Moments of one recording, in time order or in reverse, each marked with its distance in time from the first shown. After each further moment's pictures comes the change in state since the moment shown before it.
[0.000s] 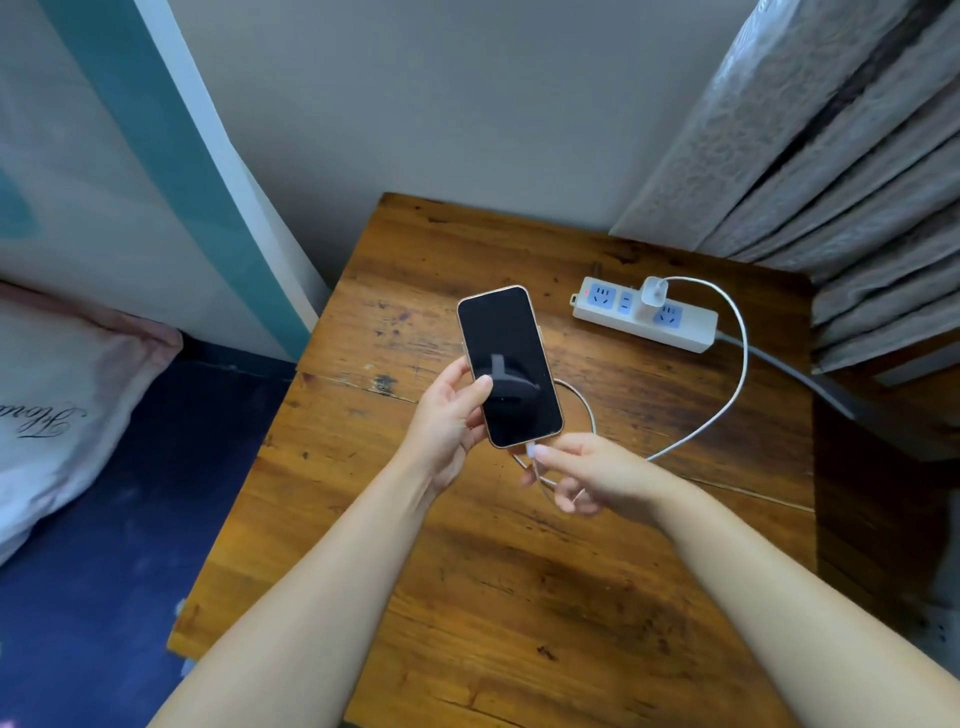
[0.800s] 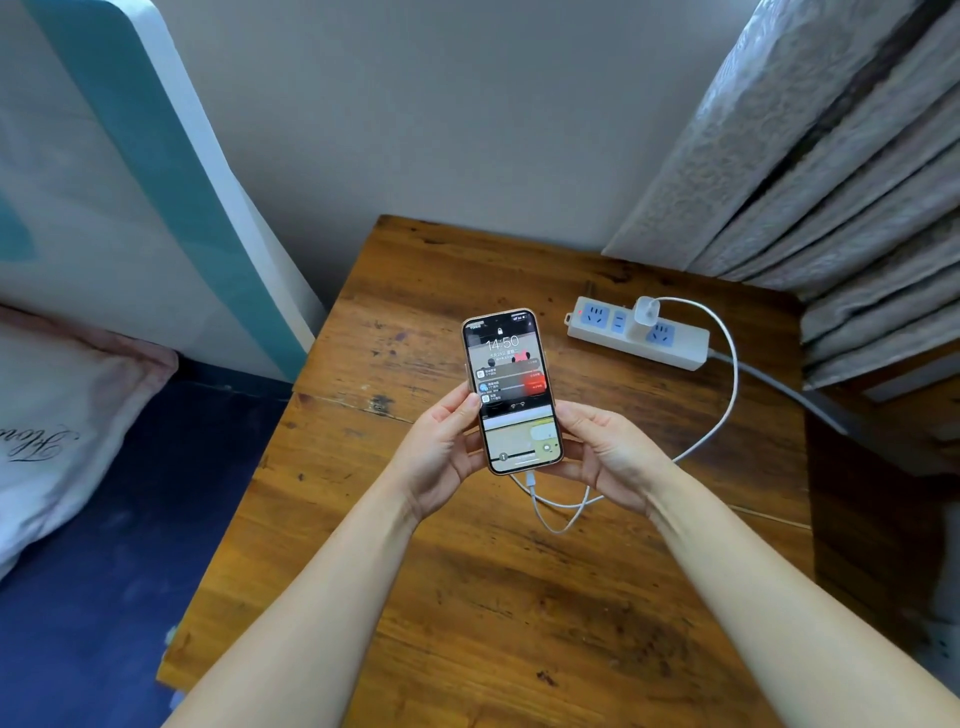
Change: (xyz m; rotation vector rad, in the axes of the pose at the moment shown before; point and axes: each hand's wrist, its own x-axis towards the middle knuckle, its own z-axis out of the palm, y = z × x) left_hand -0.002 0.004 -0.009 -0.084 -0.172 -0.091; right_hand 0.008 -0.019 -0.014 0.556 0.156 -0.177
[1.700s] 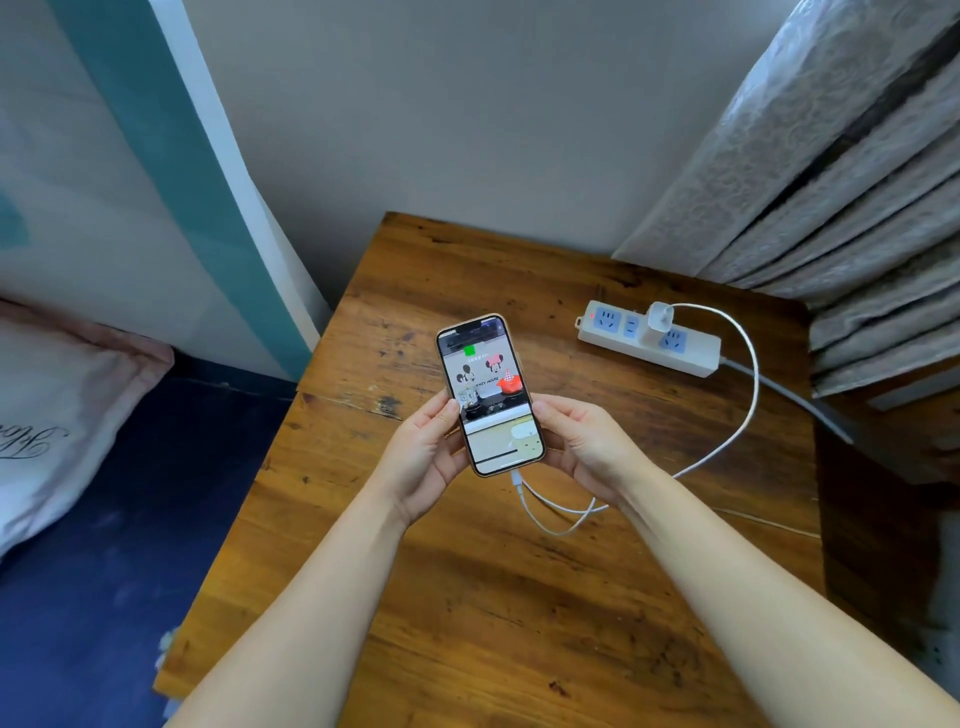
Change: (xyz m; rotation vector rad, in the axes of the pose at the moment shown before) left_hand 0.002 0.002 -0.036 -0.047 0.080 0.030; right_hand 0.025 0.005 0.032 -0.163 0.035 -0.086
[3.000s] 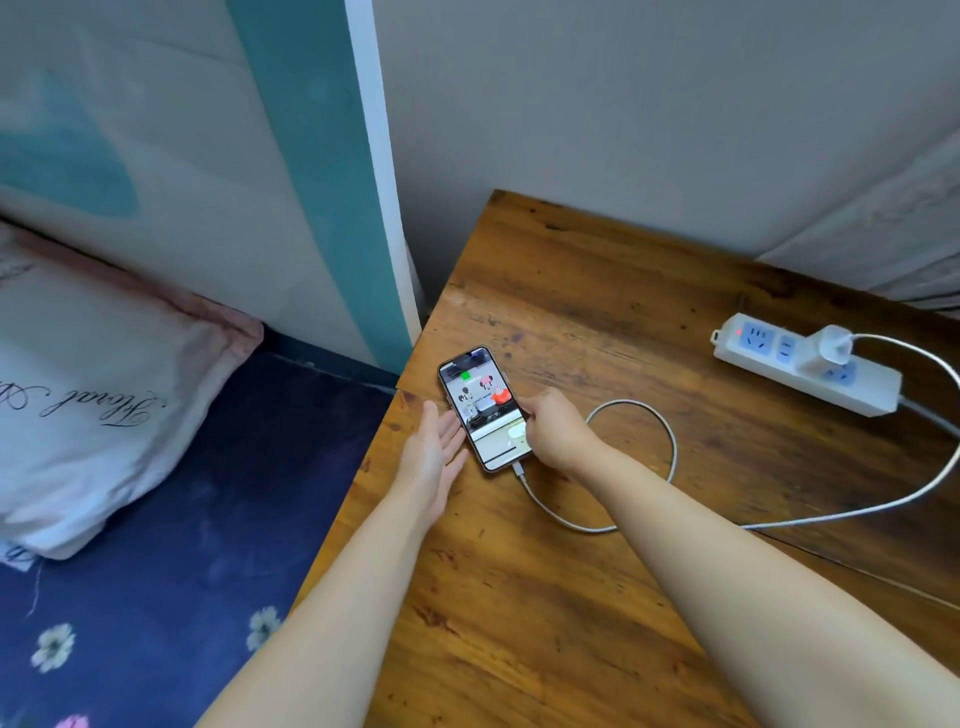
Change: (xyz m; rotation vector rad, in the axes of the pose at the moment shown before) left_hand 0.018 0.038 -0.110 0.079 0.561 -0.175; right_hand 0.143 0.034 0.115 -1.174 0.016 0.070
